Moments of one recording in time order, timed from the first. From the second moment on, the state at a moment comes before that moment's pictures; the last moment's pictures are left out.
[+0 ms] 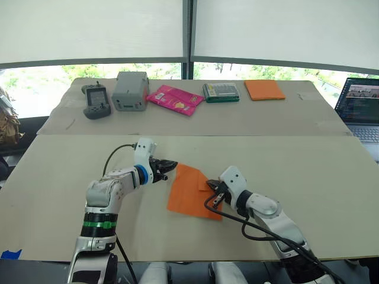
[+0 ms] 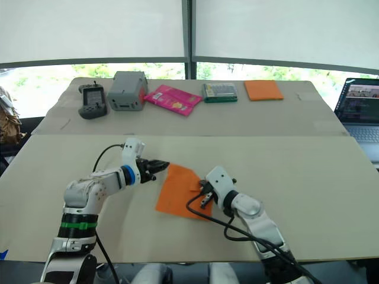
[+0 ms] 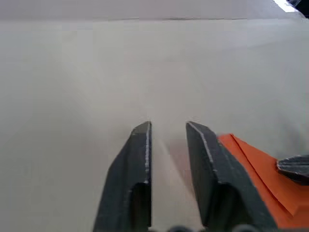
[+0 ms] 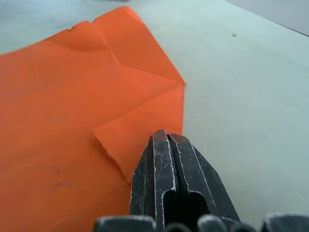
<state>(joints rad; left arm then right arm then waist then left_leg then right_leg) -0.47 0.28 0.12 -0.03 -0.44 1.00 -0.51 -0.18 -0.34 0.26 -0.20 0.03 0.44 0.51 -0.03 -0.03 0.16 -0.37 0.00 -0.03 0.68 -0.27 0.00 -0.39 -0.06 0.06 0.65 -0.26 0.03</state>
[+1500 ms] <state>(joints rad) -0.43 0.27 0.05 -0.14 -0.52 0.98 -0.51 -0.19 -0.32 0.29 -0.18 0.01 0.44 0.50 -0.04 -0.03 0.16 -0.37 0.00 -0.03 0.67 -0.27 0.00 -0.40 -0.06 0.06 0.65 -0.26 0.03</state>
